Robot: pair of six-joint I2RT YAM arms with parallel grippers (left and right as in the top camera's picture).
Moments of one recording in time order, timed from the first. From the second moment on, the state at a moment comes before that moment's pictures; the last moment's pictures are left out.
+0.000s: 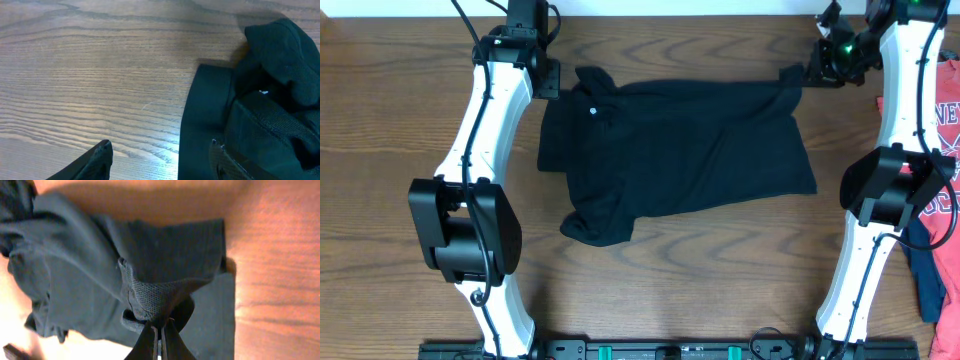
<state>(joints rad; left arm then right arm) -0.10 2.02 1.81 -0.91 -0.26 -0.02 -0.15 2.46 2.59 -1.62 -0.46 -0.15</state>
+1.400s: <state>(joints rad) -0.11 2.08 1.77 -0.89 0.12 -0.07 -0.11 2.46 2.26 -1.43 -0.29 0.08</state>
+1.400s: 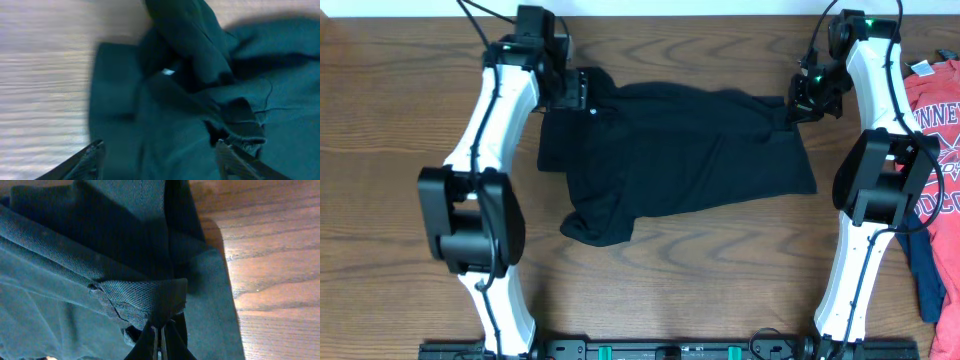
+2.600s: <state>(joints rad) -0.20 2.23 1.74 -0.71 0.19 -0.21 -0.09 2.46 2.26 -1.43 -0.29 0.06</state>
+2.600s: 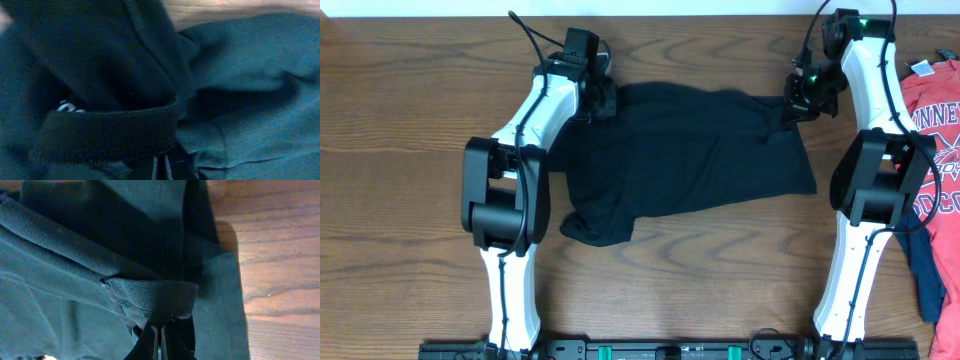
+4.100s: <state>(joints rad) -0.03 2.04 1.75 -0.73 0.14 -0.19 -0.23 2.46 2.41 -0.70 -0.60 0.05</state>
